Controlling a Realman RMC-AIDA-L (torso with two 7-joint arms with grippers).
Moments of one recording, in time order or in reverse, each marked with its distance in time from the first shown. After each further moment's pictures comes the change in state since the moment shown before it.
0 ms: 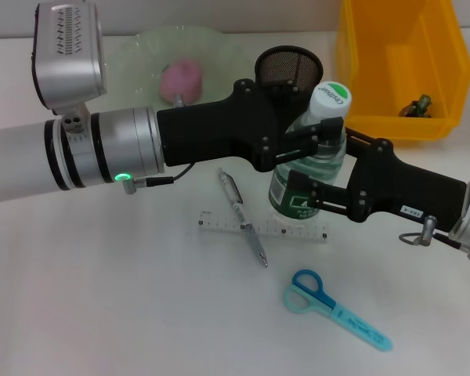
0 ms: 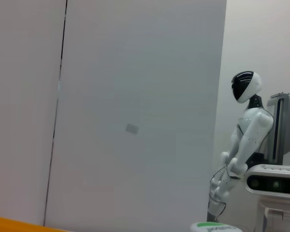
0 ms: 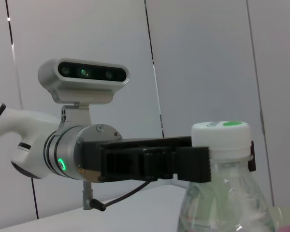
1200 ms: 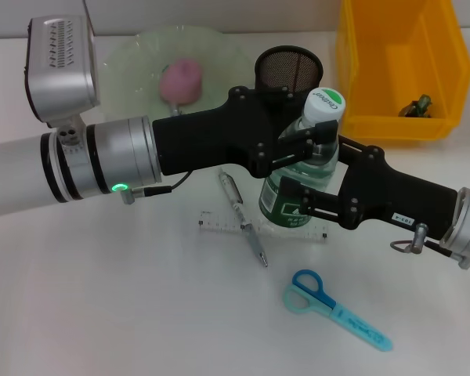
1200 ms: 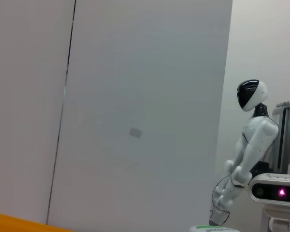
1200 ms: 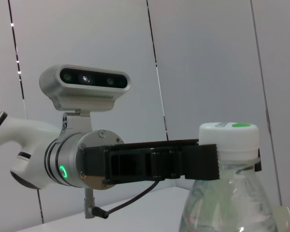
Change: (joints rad) left arm 0.020 -0.002 0.000 -0.030 -0.025 0.011 0.022; right arm 0.005 0.002 0.000 0.053 0.004 0.003 -0.033
